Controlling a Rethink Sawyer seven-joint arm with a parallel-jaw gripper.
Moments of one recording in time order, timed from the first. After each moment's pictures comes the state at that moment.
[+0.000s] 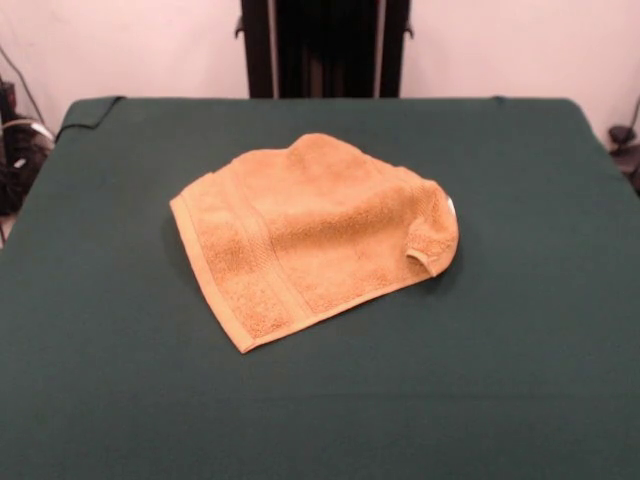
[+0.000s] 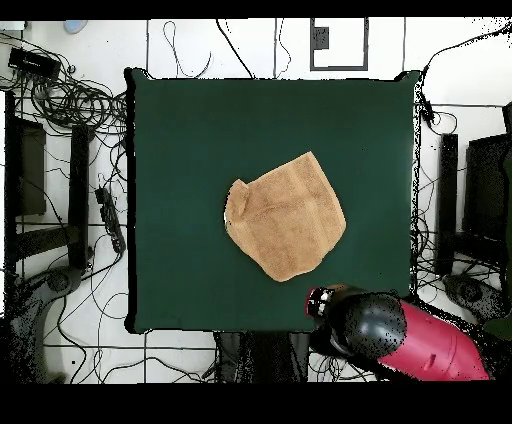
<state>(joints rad) -0.40 -1.08 -0.12 1.99 -0.17 0.86 1.60</state>
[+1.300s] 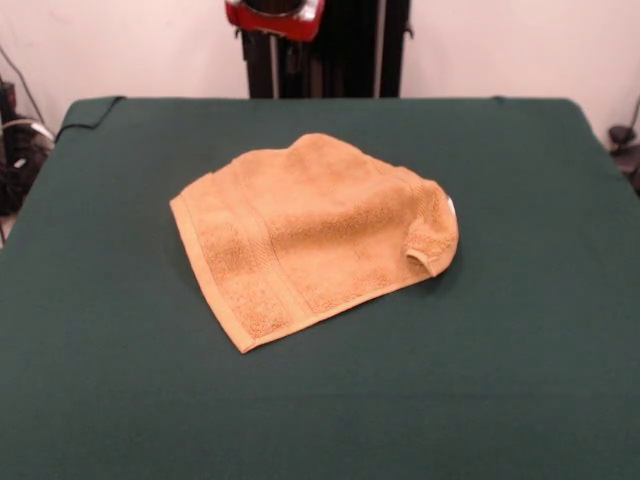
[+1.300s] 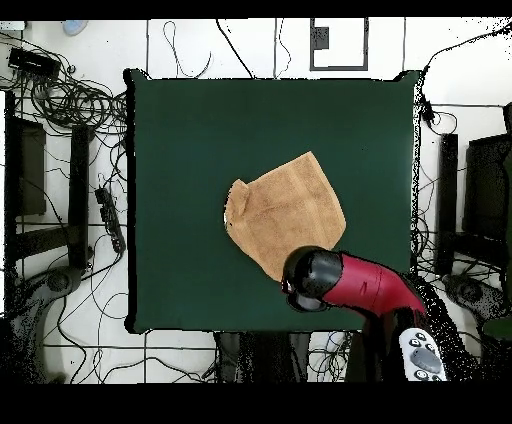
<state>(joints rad) -0.28 -0.66 -0.16 1.87 -0.15 0.75 1.68</state>
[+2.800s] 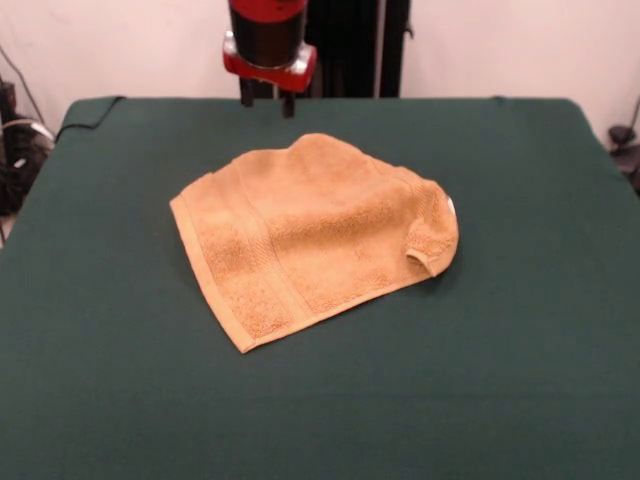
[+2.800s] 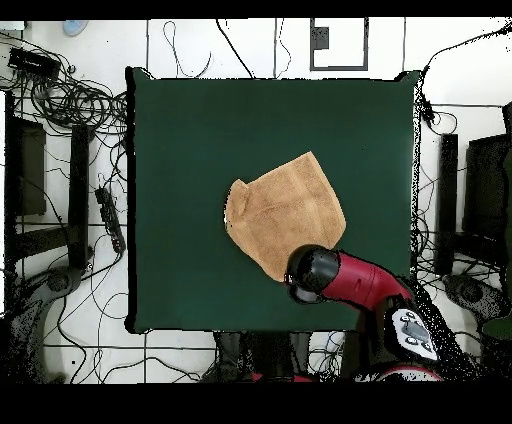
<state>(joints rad) -0.28 -0.51 -0.19 1.83 -0.09 0.60 1.70</state>
